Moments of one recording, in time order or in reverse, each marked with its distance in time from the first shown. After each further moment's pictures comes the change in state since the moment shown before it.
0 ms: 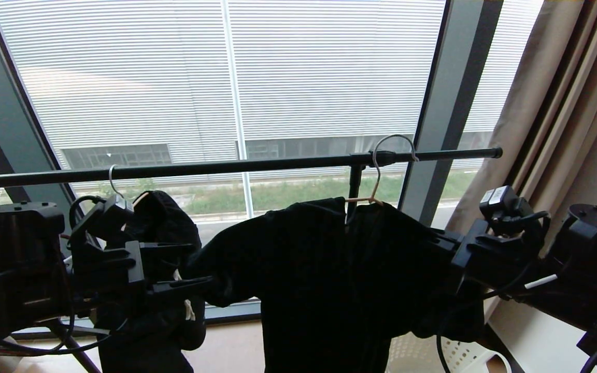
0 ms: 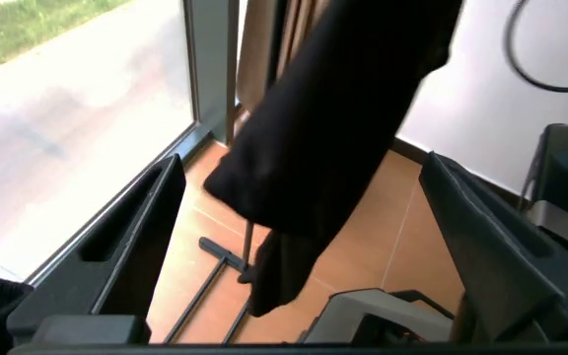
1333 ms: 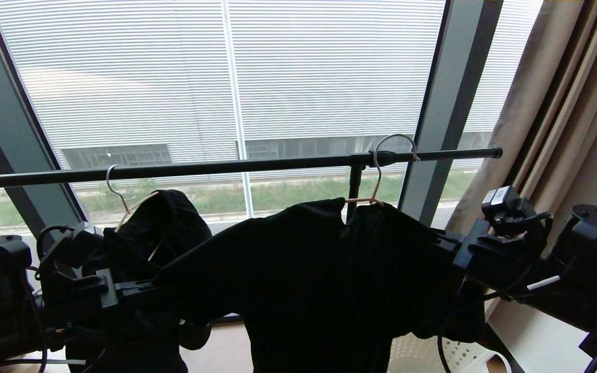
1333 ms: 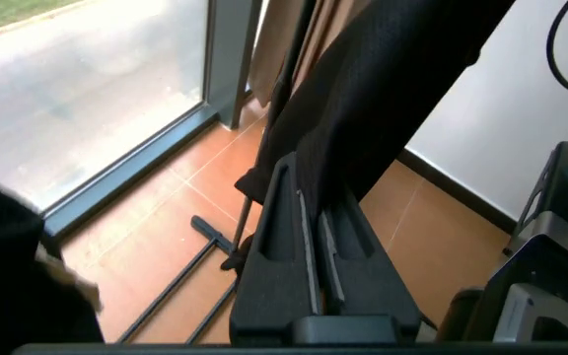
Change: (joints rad) left arm 0.111 -0.036 0.197 -0.151 0.002 -0.078; right arm -0.003 -0.005 0.004 -0.002 0.001 -0.004
